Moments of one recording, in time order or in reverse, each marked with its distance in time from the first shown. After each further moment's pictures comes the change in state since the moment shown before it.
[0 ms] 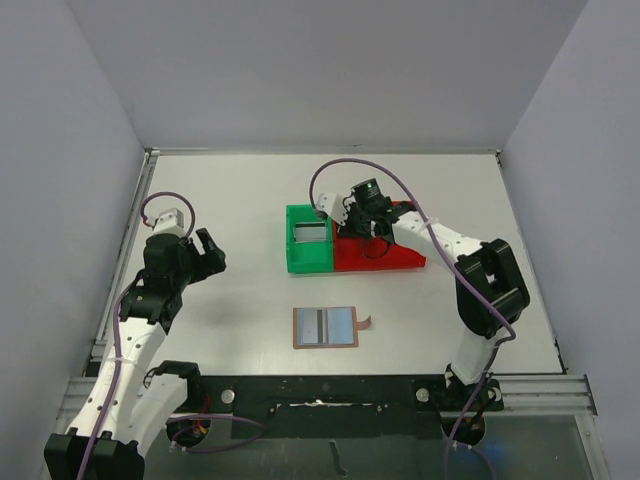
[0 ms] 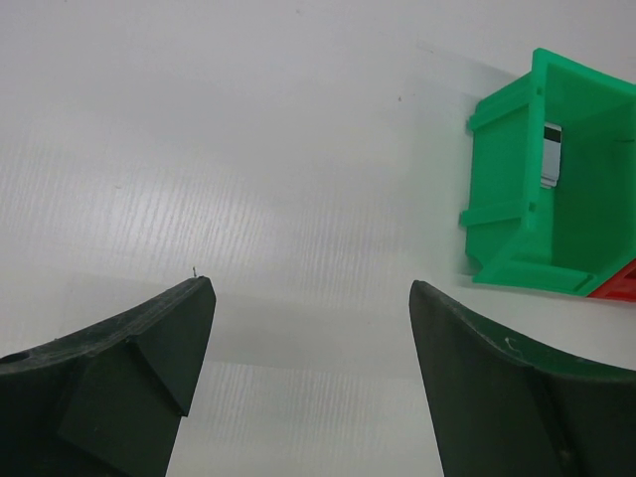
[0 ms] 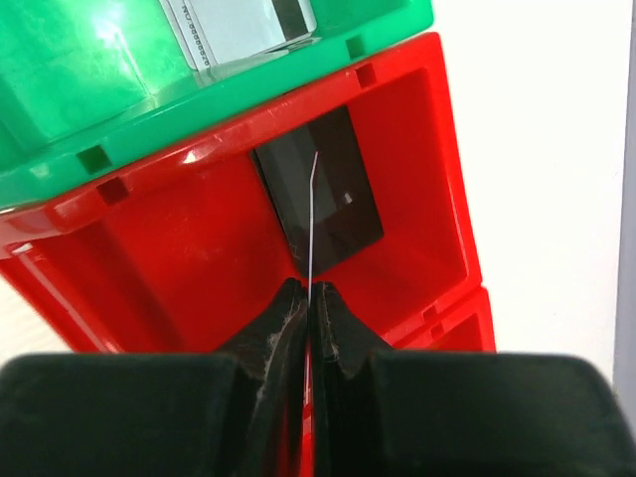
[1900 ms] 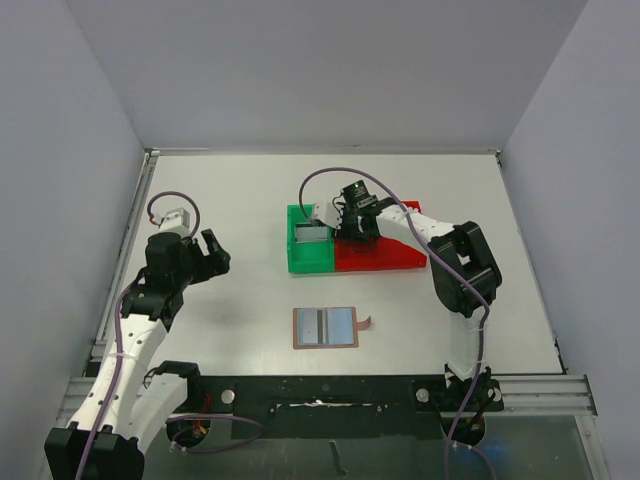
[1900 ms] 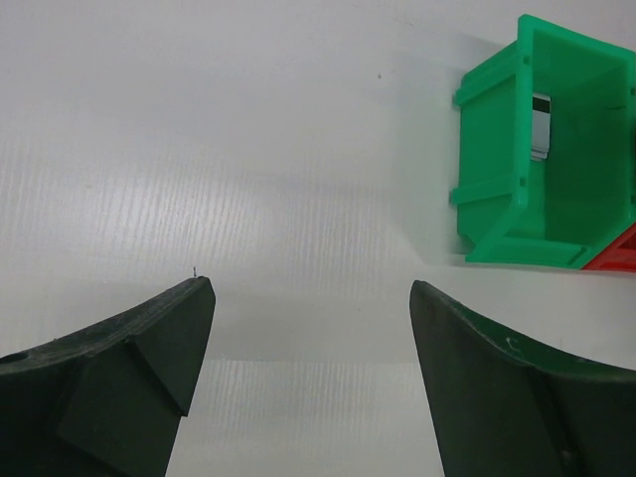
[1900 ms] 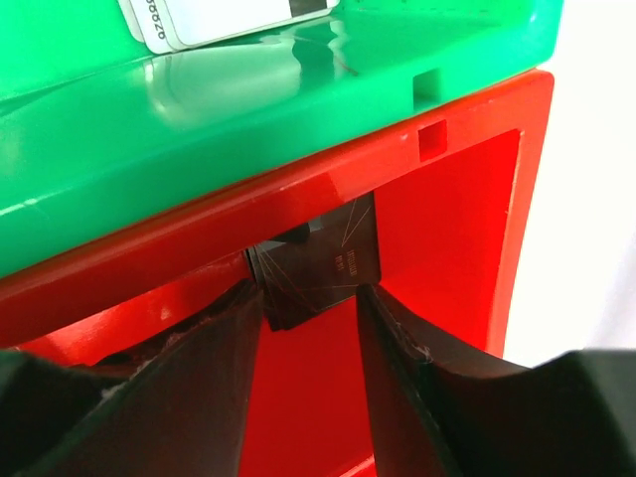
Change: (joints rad) left arm 0.000 0.024 0.000 0.007 0.073 0.029; right arm 0.000 0.232 0.139 -0.034 0.085 -0.192
